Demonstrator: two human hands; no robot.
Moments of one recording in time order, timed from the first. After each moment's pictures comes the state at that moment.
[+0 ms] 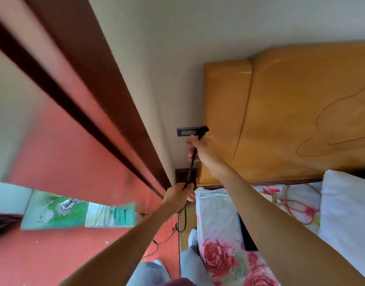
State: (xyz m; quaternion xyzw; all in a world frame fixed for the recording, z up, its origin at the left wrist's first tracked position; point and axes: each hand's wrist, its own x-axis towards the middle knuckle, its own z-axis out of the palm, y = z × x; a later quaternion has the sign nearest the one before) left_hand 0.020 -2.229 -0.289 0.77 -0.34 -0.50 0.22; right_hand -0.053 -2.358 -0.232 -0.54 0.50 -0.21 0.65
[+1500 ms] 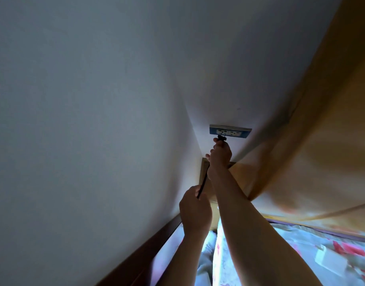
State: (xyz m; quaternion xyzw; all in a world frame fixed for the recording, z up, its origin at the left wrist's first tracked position) left_hand 0.043 -2.343 -0.415 0.91 -0.12 -0.29 0.27; right_hand 0.087 -2.479 -0.497 -0.22 0.66 -0.27 0.67
